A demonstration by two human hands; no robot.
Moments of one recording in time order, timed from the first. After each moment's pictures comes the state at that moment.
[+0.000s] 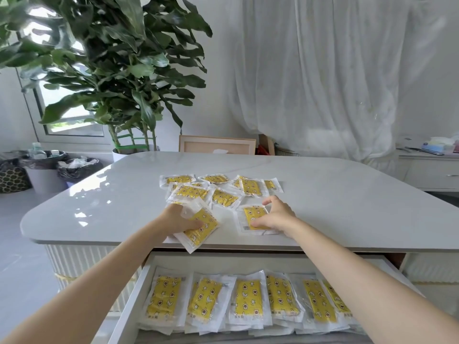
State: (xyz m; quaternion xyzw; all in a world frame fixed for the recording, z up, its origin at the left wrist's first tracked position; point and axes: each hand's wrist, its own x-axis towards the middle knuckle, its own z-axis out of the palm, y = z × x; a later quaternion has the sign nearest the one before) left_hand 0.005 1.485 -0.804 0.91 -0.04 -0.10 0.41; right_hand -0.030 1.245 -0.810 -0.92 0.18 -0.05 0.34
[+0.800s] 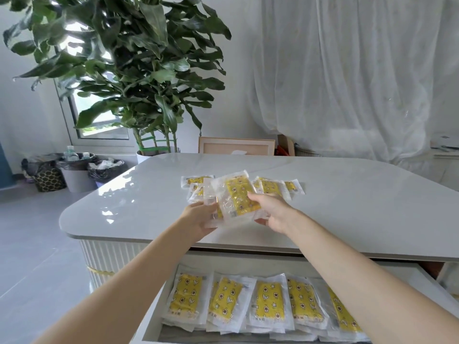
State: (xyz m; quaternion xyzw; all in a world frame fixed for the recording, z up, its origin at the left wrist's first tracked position) left_hand 0.004 1.474 -0.805 0.60 0.08 -0.14 0.78; right_hand -0.012 1.309 -0.788 -0.69 0.17 -0.01 0.70
